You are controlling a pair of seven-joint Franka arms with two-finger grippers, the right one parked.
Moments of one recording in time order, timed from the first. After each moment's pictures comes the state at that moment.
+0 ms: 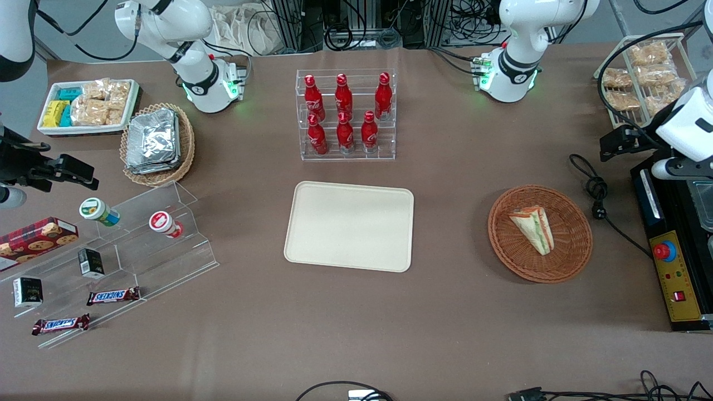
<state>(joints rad) 0.08 0.04 -0.14 -1.51 0.05 1.44 0.01</state>
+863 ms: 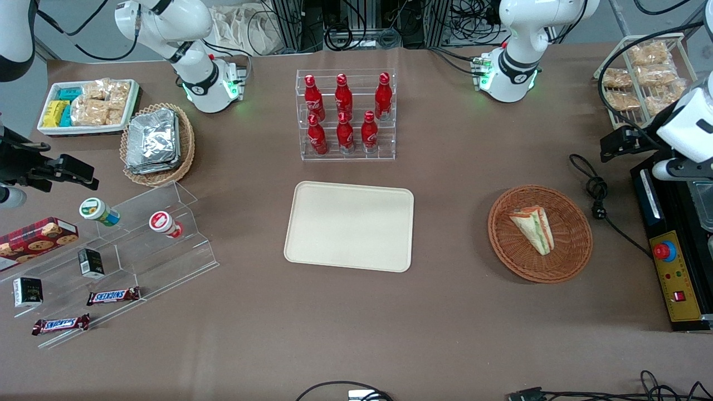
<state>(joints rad) 0.08 0.05 -0.14 -1.51 0.05 1.44 0.01</state>
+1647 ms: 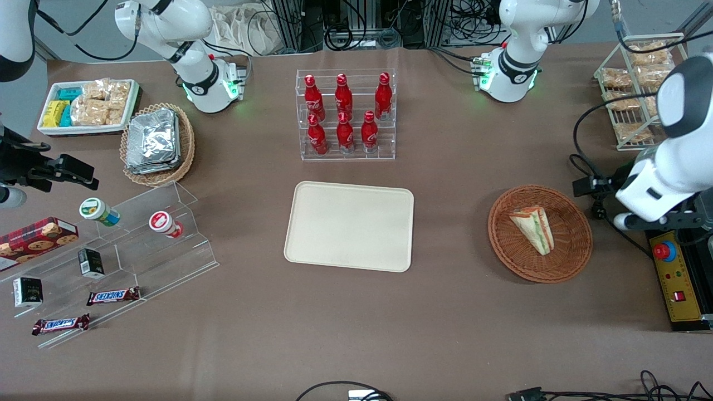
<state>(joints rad) 0.08 0.20 -0.14 -1.61 0.05 1.57 -0.13</state>
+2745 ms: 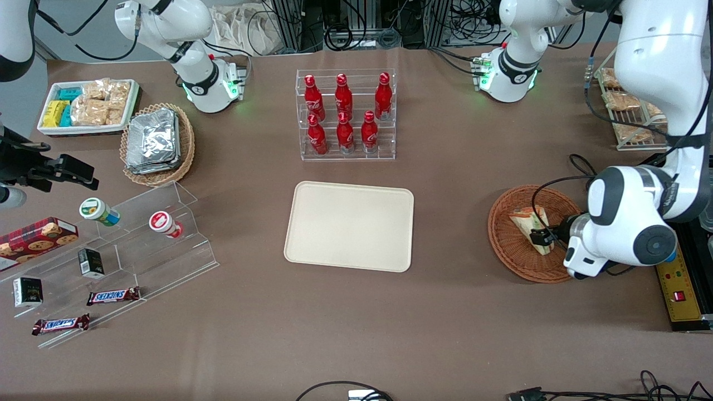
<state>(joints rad) 0.08 0.53 -0.14 -1.66 0.04 1.78 -0.47</state>
